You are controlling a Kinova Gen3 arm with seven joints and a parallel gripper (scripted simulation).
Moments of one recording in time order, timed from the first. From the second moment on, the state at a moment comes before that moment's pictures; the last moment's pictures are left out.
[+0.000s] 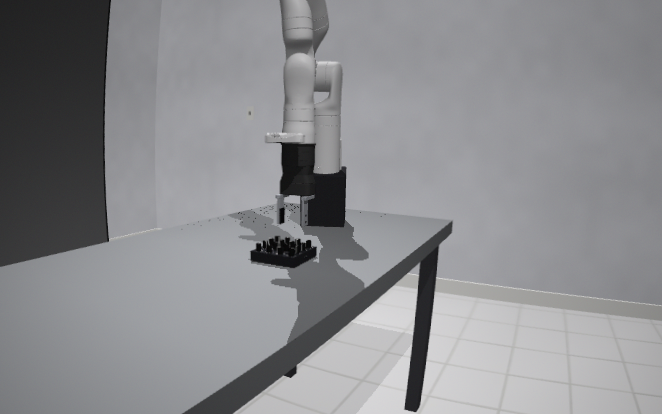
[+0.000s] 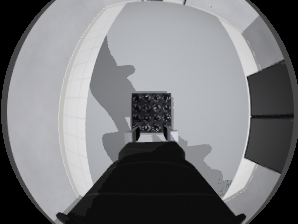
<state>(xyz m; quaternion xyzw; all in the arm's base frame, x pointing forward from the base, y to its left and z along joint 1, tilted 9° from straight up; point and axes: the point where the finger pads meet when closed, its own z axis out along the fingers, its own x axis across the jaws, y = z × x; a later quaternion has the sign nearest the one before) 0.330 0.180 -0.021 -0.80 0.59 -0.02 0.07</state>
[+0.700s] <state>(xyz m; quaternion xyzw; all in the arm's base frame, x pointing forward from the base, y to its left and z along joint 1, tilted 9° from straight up) 0.329 0.180 -0.021 -0.80 0.59 -0.02 0.07</state>
